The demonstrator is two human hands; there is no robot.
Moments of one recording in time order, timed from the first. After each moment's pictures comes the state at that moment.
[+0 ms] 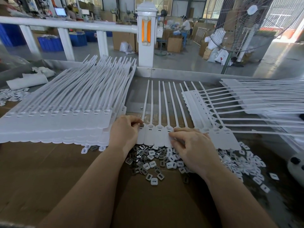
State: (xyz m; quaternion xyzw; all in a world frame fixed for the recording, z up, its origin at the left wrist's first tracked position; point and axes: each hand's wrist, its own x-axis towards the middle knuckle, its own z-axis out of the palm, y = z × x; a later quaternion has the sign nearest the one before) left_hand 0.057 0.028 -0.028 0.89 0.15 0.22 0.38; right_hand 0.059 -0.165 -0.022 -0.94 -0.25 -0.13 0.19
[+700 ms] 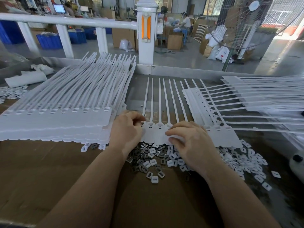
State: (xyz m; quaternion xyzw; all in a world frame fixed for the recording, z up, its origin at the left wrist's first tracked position) left_hand 0.048 0.021 -0.022 0.88 0.11 0.24 0.39; right_hand 0.054 -0.160 -0.013 -0.91 -0.30 -0.15 0.23
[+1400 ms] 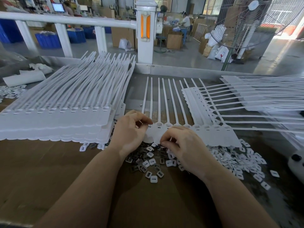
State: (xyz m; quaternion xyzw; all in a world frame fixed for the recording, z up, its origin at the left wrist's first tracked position) left_hand 0.038 0.015 -0.015 0.88 0.03 0.22 0.42; right_hand 0.049 -0.153 -0.010 -0.89 -0.35 -0.07 0.28
